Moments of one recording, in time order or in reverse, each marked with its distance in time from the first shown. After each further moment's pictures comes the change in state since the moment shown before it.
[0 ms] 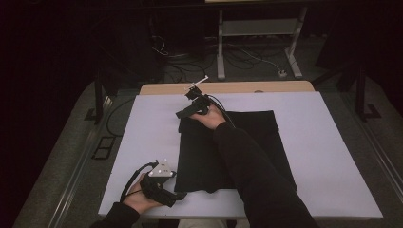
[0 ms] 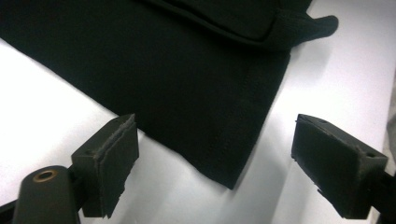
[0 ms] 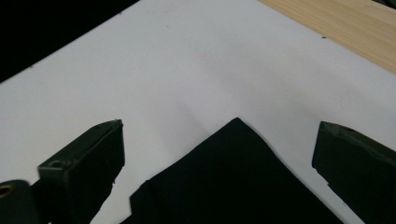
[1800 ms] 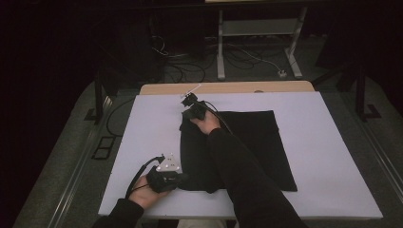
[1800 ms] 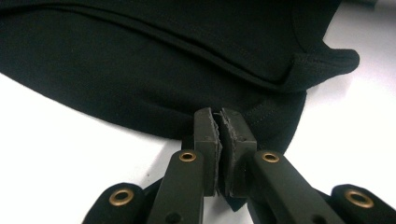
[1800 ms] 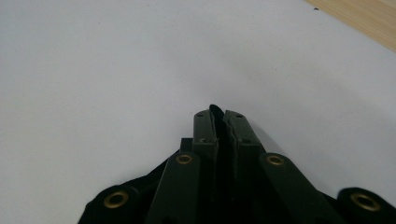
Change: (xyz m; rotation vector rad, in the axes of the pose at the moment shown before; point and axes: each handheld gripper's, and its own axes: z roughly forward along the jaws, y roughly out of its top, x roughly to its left) left arm 0.004 0.021 0.009 0.004 0.031 0.046; right arm 0.003 -0.012 0.031 0.047 -0.129 -0.030
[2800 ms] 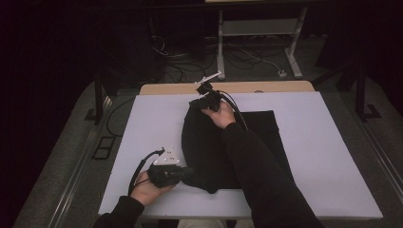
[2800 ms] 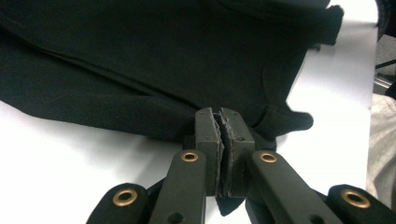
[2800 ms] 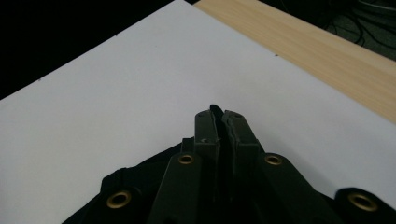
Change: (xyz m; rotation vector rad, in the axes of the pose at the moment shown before) left arm -0.004 0.025 -0.012 -0.127 -0.044 -0.020; right arm -0.025 0.005 -0.076 -0.115 0.099 0.046
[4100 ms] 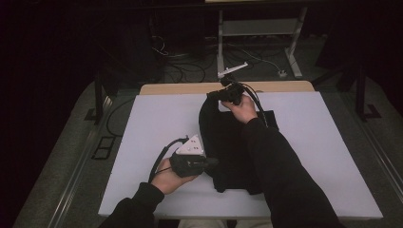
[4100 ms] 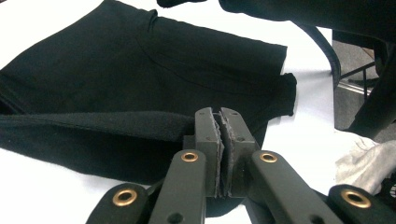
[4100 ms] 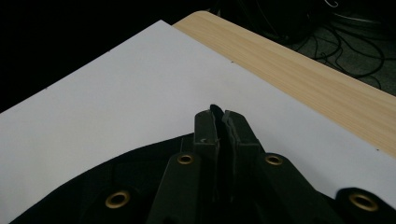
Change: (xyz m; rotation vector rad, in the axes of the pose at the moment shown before) left arm -0.020 0.064 0.027 -0.062 -0.091 0.101; right arm -0.036 -0.009 -0.064 -0.066 -0.011 0.031
